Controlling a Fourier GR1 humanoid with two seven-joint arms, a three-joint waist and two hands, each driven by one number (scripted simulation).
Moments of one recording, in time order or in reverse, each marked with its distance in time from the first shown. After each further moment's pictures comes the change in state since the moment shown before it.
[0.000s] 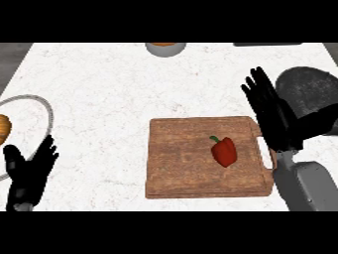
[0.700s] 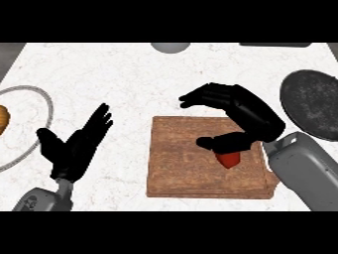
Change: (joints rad) left arm -0.173 -0.121 -0.140 -0.168 0.022 -0.157 -0.036; right arm -0.291 -0.245 0.373 0.012 0.631 0.146 -0.357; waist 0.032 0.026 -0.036
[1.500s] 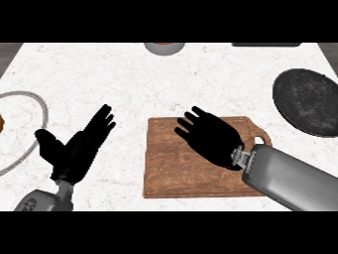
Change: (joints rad) left arm 0.014 -0.011 0.005 -0.021 0.013 -0.024 0.013; right arm -0.213 -0.068 0.476 -0.006 0.640 0.420 0.437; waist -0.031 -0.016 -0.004
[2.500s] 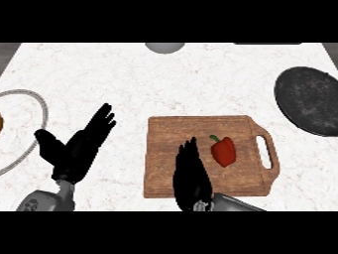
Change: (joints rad) left arm 0.008 -0.044 0.042 -0.017 -0.056 -0.031 0.021; right arm 0.201 0.263 0.133 0.011 0.279 0.429 0.450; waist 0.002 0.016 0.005
